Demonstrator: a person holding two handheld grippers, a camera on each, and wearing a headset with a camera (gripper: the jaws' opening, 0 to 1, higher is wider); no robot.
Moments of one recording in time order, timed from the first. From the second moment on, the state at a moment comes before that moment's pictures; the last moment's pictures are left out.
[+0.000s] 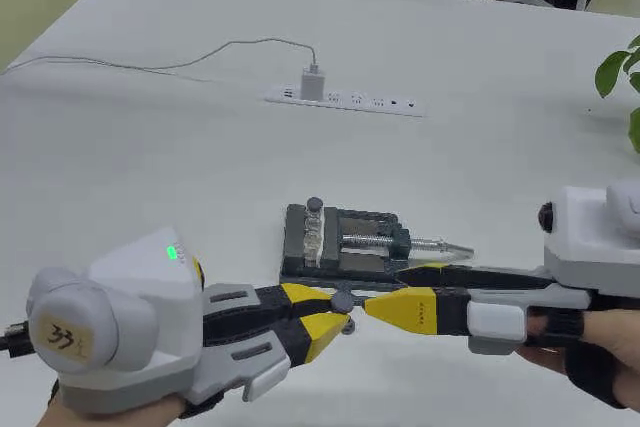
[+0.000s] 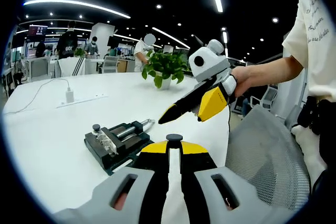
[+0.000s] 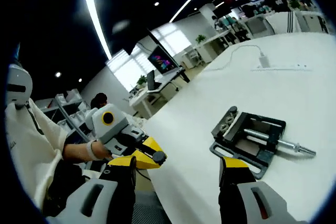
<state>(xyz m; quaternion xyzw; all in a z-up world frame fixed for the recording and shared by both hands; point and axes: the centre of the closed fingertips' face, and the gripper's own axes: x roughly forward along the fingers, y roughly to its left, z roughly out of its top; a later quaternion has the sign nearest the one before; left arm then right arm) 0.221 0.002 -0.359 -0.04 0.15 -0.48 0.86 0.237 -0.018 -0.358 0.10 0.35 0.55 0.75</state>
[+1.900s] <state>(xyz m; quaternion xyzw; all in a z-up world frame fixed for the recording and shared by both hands) 0.199 -0.027 -0.382 0.07 0.17 -0.54 0.82 0.188 -0.018 -0.381 -0.36 0.31 0.69 0.54</state>
